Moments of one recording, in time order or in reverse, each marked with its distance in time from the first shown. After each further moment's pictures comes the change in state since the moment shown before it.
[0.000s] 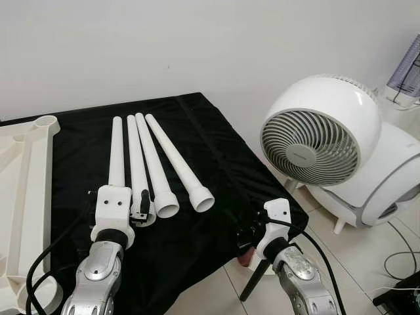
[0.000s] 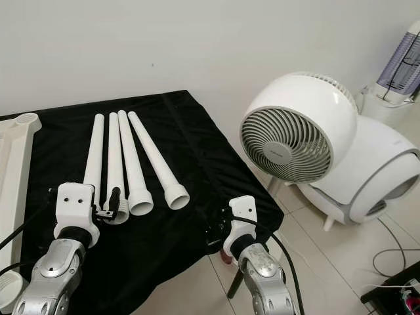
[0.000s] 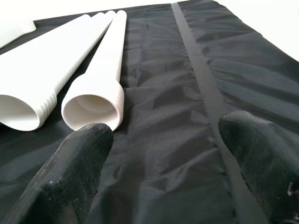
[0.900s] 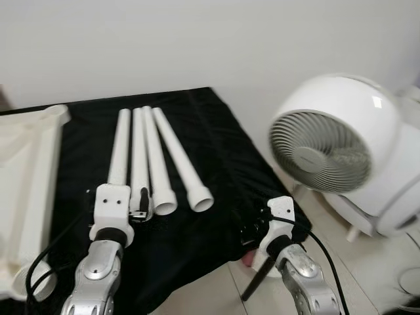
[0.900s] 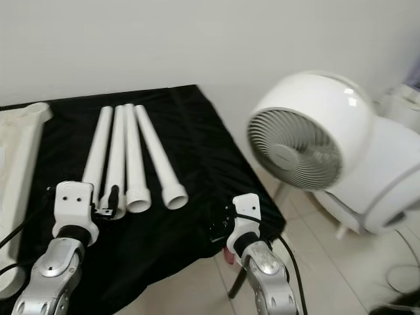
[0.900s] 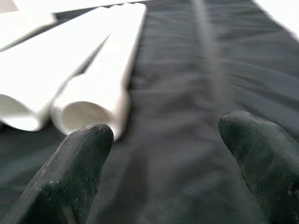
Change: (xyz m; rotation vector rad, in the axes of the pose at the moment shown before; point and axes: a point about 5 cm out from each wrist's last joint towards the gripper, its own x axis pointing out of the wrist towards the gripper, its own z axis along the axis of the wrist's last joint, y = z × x) left arm -0.001 0.003 -0.001 0.002 -0.001 0.014; right arm 0.002 0.001 0.002 0.004 -0.010 0.001
